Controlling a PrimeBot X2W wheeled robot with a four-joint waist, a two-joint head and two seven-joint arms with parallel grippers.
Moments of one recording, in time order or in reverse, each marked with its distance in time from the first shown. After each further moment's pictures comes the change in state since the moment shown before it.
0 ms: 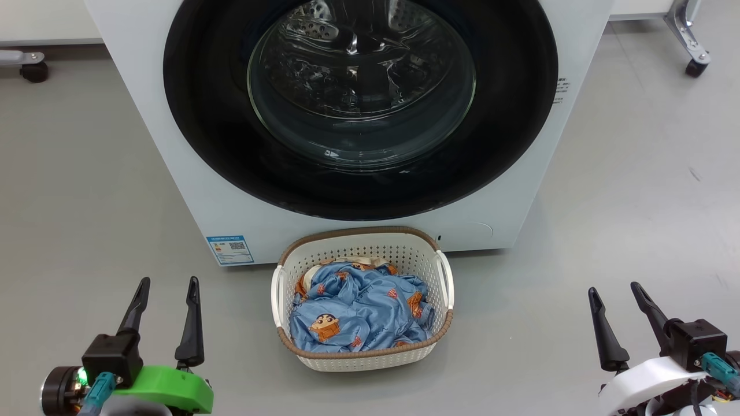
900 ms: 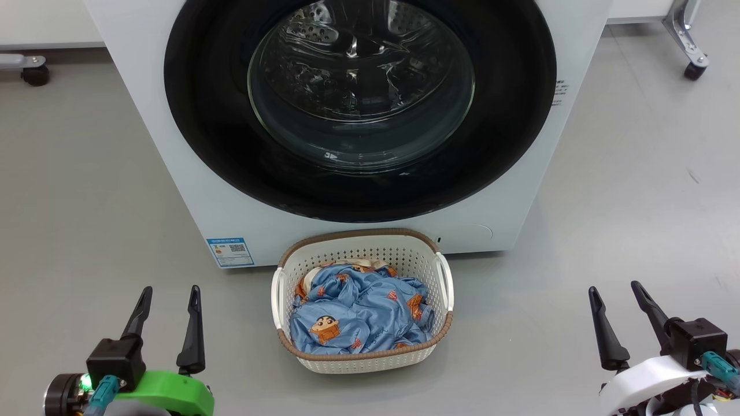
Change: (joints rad) left arm 0.002 -0.002 -0.001 0.039 0.001 0.000 0.000; right arm -0.004 -0.004 0.003 0.002 0.001 0.000 0.000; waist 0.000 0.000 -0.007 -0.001
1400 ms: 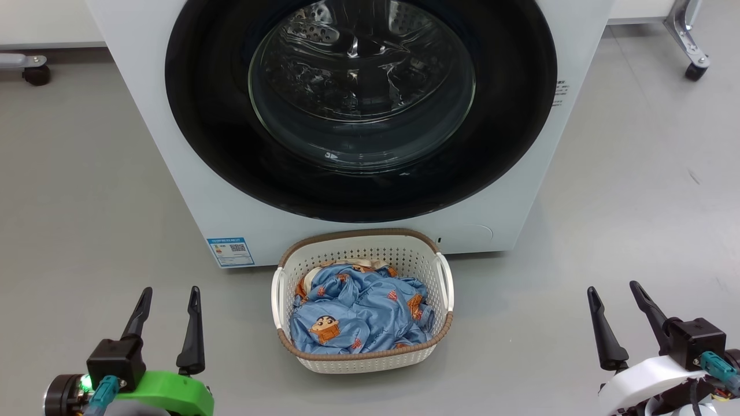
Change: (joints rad) left arm 0.000 0.000 0.001 0.004 0.002 0.000 0.000; right arm 0.000 0.000 0.004 0.000 0.000 0.000 0.000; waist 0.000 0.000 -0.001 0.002
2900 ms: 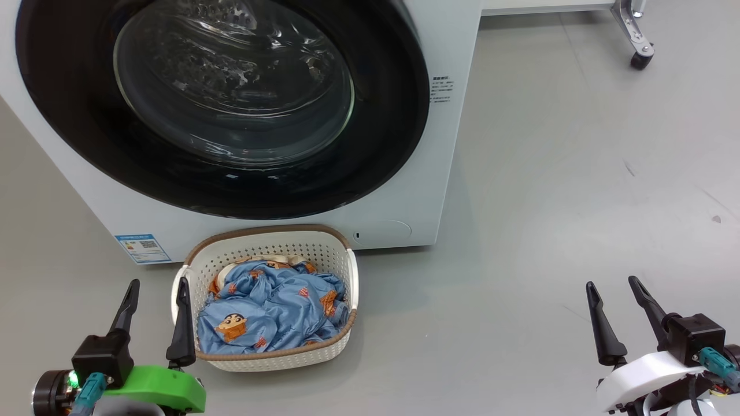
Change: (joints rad) left arm -0.004 -0.004 0.034 -0.030 -0.002 0.000 0.000; right arm -0.011 0.006 0.000 -0.002 0.001 0.000 0.000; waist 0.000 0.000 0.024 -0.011
